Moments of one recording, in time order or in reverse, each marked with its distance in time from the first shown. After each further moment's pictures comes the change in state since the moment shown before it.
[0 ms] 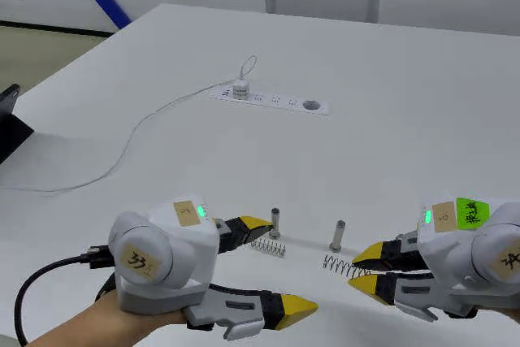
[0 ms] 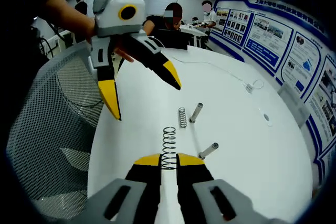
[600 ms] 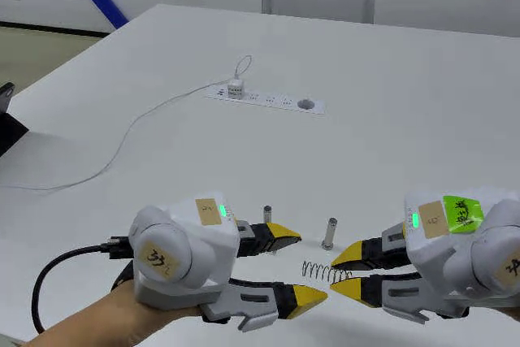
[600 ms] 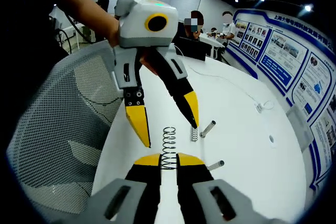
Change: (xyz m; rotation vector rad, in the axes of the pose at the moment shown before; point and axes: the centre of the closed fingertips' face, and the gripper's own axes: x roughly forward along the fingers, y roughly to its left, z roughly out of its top) left arm 0.018 -0.018 0.013 0.078 -0.009 -0.063; right arm -0.006 0.020 0.024 -0.146 -0.045 0.081
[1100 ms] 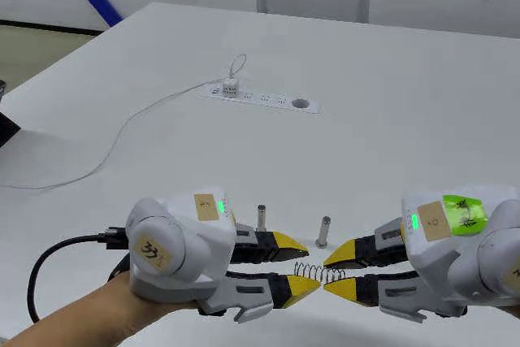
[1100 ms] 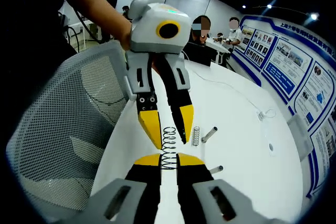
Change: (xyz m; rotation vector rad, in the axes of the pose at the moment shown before) left arm 0.002 -0.013 0.001 0.033 0.008 -0.084; right arm -0.005 0.004 0.006 -0.057 -0.022 0.021
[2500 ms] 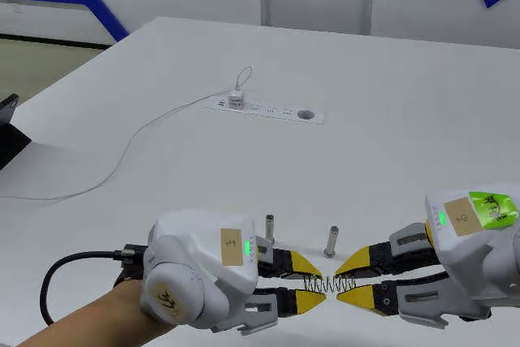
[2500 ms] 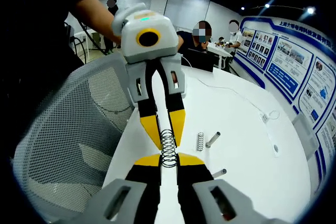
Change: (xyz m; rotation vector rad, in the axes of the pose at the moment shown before) left arm -0.004 -0.008 0.000 0.322 0.072 -0.025; right arm -0.013 0.004 0.014 0.045 -0.082 0.048
